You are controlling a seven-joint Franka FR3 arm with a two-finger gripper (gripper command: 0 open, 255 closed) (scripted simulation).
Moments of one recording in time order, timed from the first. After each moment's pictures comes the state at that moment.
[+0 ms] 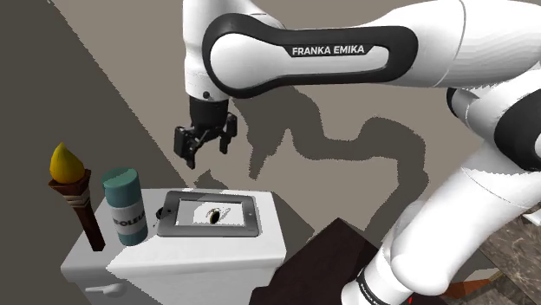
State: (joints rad) arm 0.16 -0.11 0.45 -1.89 0.00 1.80 0.46
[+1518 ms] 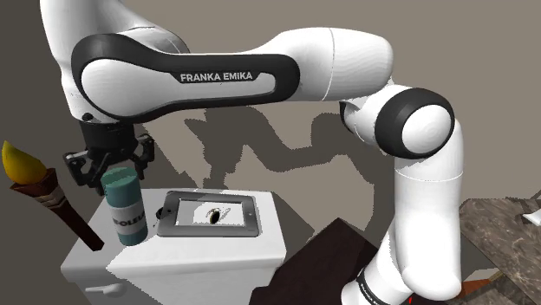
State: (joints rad) arm 0.37 0.44 0.53 -1.34 -0.25 1.76 0.75
